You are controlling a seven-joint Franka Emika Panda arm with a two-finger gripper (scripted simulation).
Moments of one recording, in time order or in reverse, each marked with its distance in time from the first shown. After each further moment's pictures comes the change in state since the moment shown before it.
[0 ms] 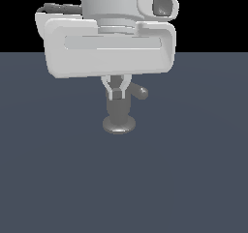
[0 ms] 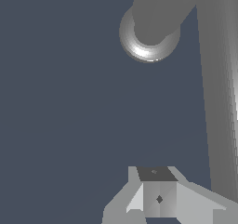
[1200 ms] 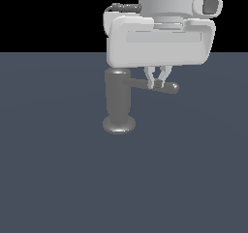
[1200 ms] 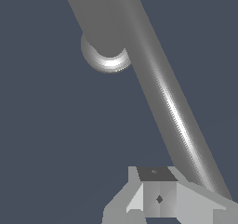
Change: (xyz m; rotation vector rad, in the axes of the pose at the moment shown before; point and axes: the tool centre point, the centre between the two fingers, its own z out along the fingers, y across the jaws) arm 0.017 0.090 -0.010 -0.004 0.019 0.004
